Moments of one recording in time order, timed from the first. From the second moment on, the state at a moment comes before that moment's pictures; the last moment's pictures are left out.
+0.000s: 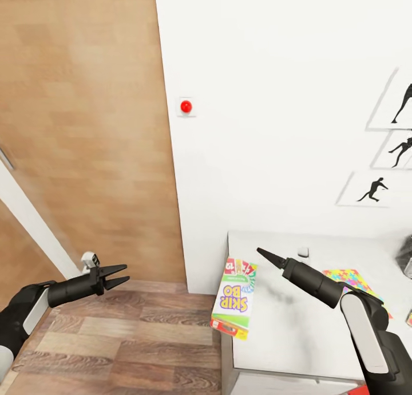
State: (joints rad) left arm -0.62 0.40 0.08 -0.75 0.43 0.93 -1.39; right arm -0.33 -0.12 -0.18 -1.56 -0.71 0.81 0.71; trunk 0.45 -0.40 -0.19
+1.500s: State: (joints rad) left arm -0.62 0.38 0.08 -0.75 0.42 0.93 -1.32; right arm -0.32 -0.12 -0.19 -1.56 -0.71 0.81 0.71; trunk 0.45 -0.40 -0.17
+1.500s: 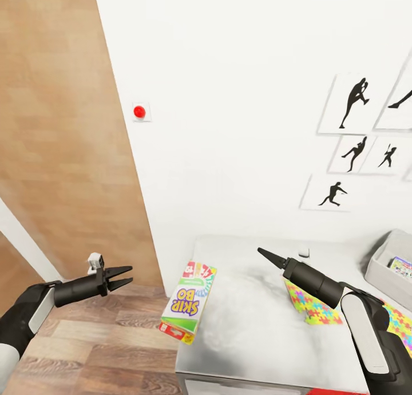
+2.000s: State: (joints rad) left arm -0.62 0.38 0.08 -0.75 0.43 0.93 -1.19; right arm -0.32 -0.12 -0.19 -1.56 -0.70 0.81 0.71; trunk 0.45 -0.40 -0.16
